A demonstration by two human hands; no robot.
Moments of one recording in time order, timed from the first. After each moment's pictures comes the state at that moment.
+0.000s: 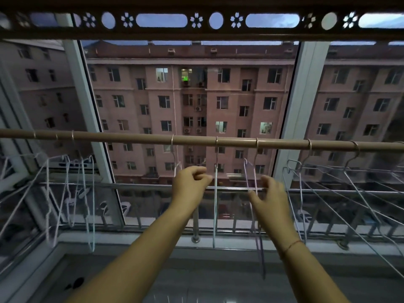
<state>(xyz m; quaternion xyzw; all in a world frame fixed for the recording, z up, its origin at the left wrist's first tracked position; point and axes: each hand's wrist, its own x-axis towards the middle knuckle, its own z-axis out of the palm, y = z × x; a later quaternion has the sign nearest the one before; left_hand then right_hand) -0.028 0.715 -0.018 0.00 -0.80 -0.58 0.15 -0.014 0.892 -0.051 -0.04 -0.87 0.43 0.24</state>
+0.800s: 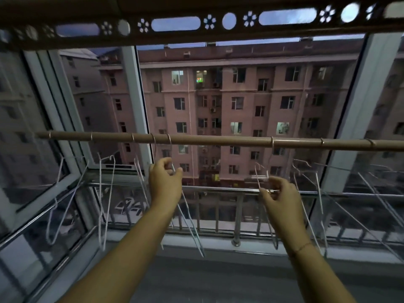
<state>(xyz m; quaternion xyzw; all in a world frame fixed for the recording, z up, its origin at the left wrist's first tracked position) -0.032 0.457 -0.009 0.14 -0.79 -0.51 0.31 -0.016 0.686 -0.046 -0.04 -0.84 0.48 0.23</state>
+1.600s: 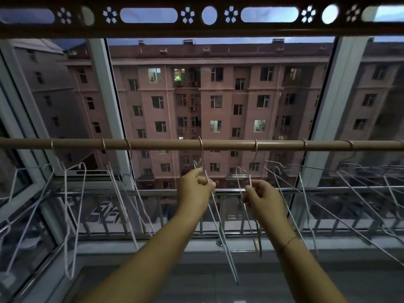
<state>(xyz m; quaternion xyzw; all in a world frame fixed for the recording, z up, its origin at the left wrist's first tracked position) -0.060 0.529 -0.023 0.00 -0.78 -0.62 0.13 -0.043 0.686 -0.050 -0.02 -0.82 0.54 0.21</state>
